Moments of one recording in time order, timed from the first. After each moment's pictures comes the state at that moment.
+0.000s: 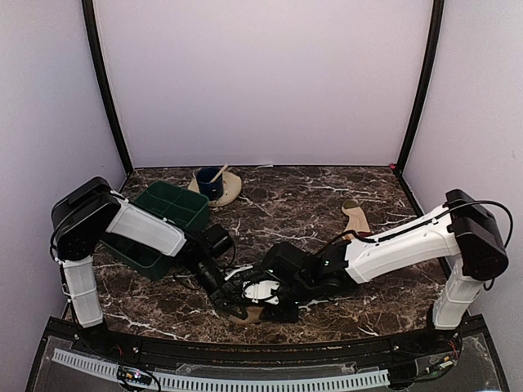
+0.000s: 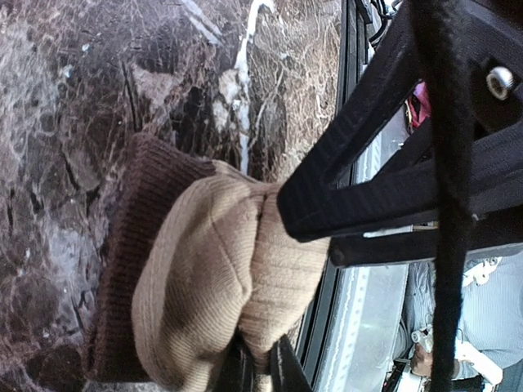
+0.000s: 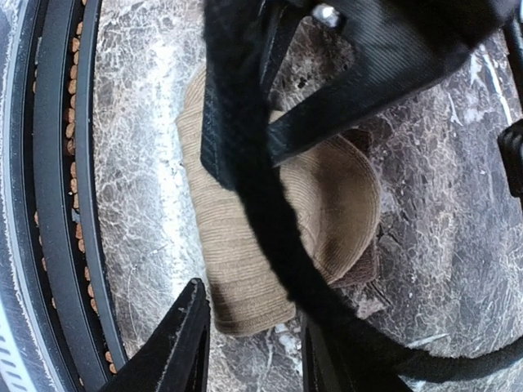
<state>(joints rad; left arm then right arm) -0.83 1.92 0.95 -0.41 0.96 0.04 1.26 1.75 1.02 -0.27 -0.14 -0.24</state>
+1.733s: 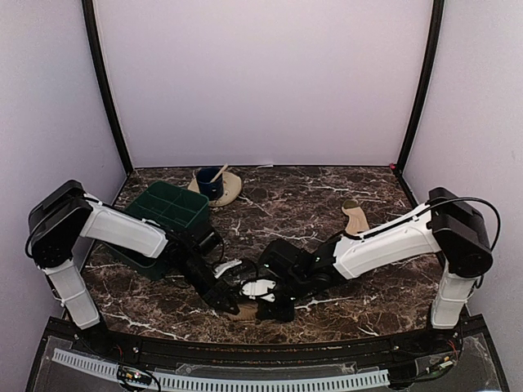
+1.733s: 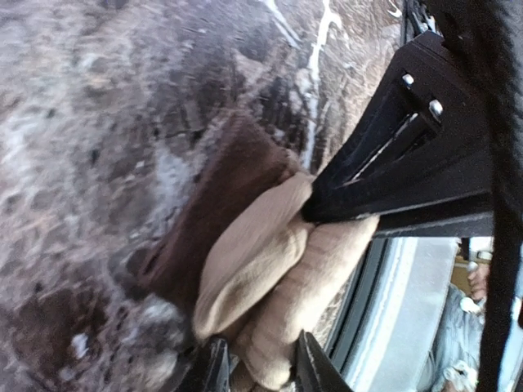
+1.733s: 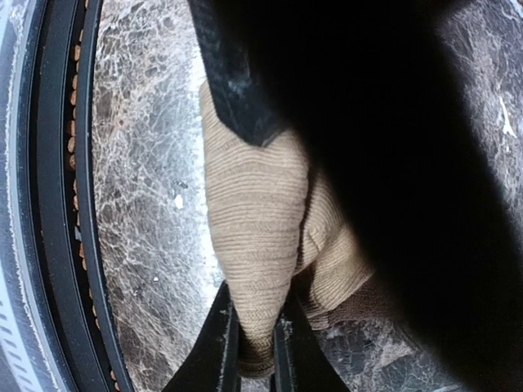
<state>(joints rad) -0.82 1.77 0.85 -0.36 0.78 -0.06 1.20 1.85 1.06 -0.26 -0.28 -0.22</state>
